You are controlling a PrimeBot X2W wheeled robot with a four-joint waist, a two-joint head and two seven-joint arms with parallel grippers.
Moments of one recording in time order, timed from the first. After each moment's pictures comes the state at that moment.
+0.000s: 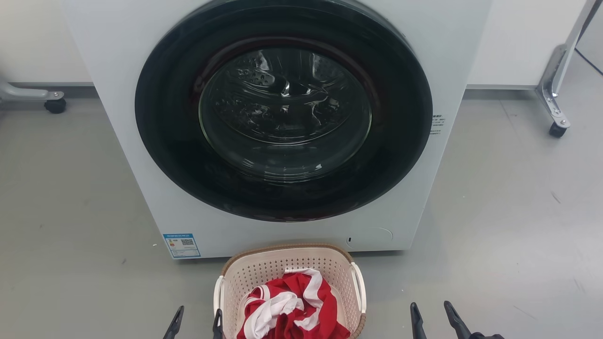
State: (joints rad) left arm 0.05 0.11 -0.27 0.22 -0.20 0.12 -0.25; right arm -0.02 -0.05 0.34 0.30 0.29 -0.12 -0.25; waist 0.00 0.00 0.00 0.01
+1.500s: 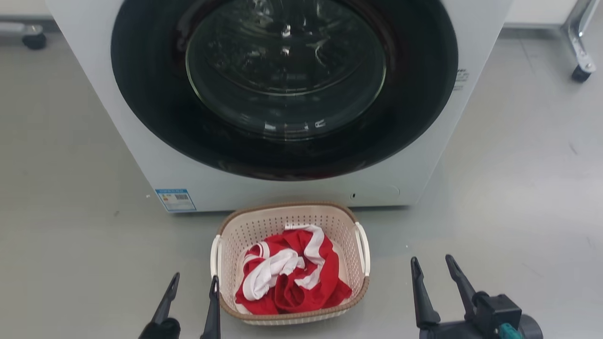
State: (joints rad) left arm -0.02 0.09 -0.24 0.23 -0.17 0.11 -0.25; right arm -0.12 -0.05 0.31 0.27 0.24 -0.11 -0.25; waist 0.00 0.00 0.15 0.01
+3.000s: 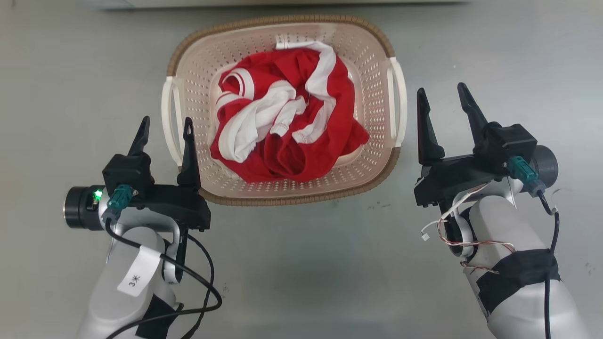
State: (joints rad) left arm -0.66 0.06 -0.16 0.61 -0.23 0.07 -0.25; right arm -0.76 -0.06 0.29 0.56 0.20 -0.07 -0.26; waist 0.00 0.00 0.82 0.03
